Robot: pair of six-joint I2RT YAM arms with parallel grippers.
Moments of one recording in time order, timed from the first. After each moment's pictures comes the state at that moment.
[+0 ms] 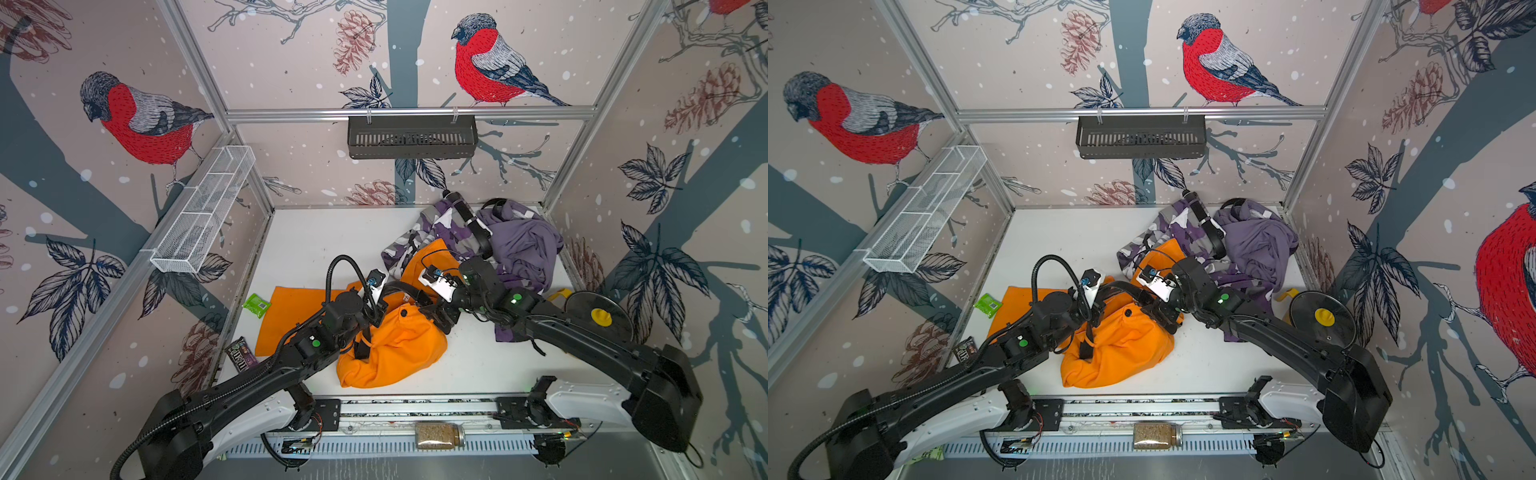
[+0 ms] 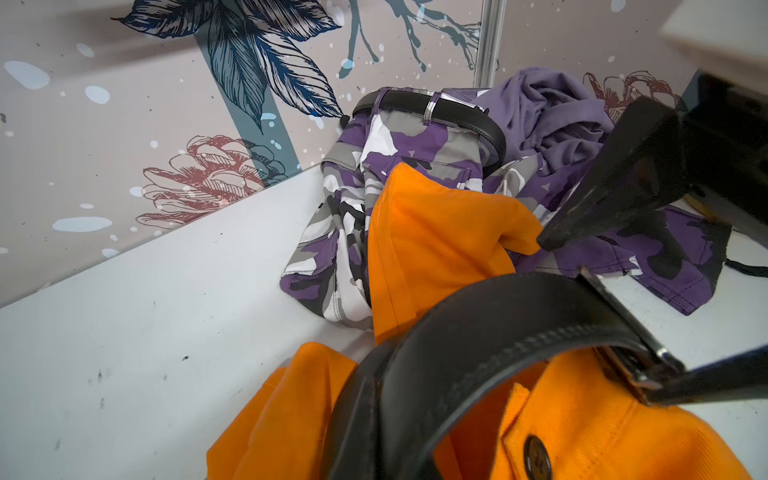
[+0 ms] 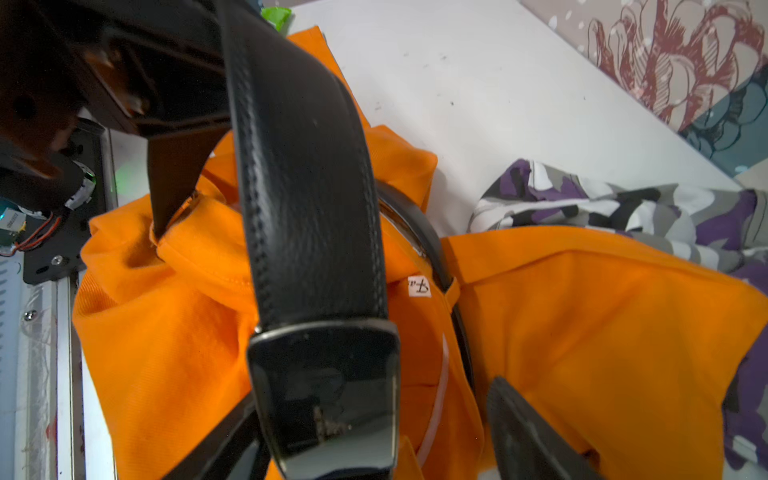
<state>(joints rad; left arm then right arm) -0.83 0.90 0.51 0.09 -0.21 0.02 0.79 1.22 0.88 -0.32 -0.29 -0.26</state>
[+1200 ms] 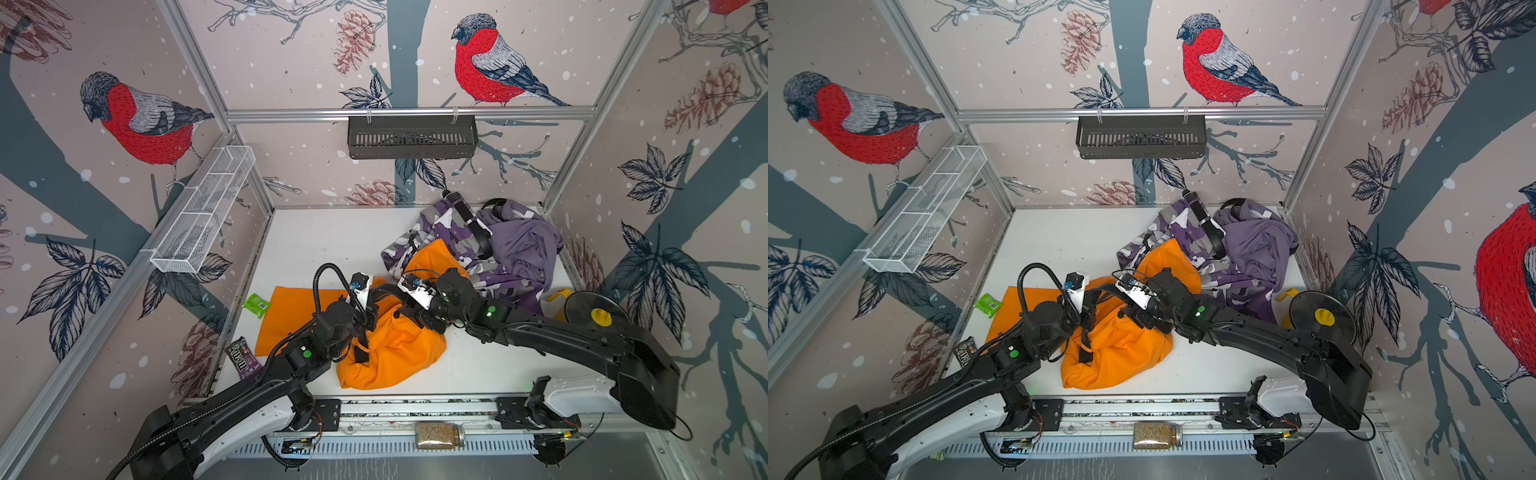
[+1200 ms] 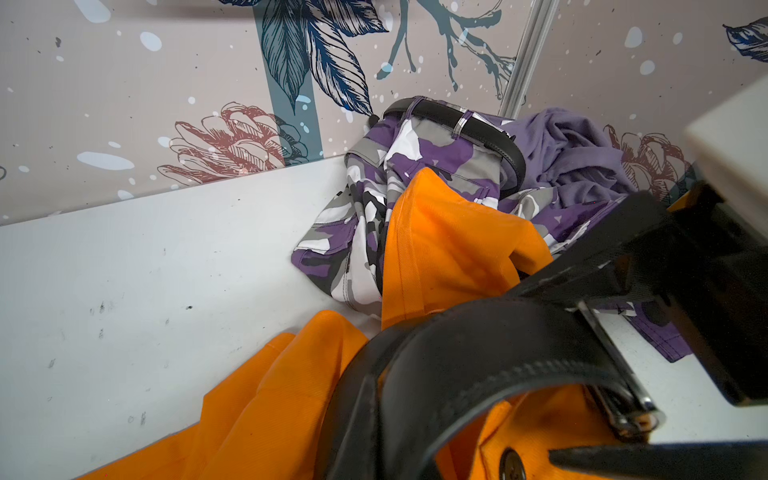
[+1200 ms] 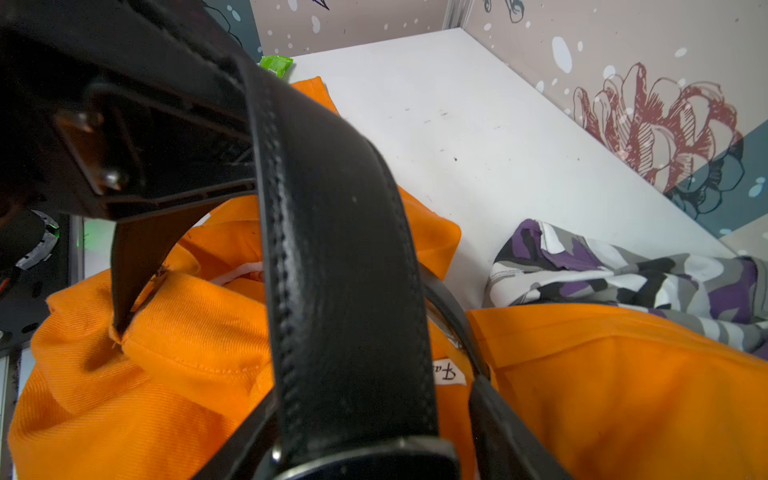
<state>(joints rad) -0.83 0.79 0.43 0.08 -0.29 -0.16 0.96 1.33 0.82 -0.02 -0.11 -0.18</state>
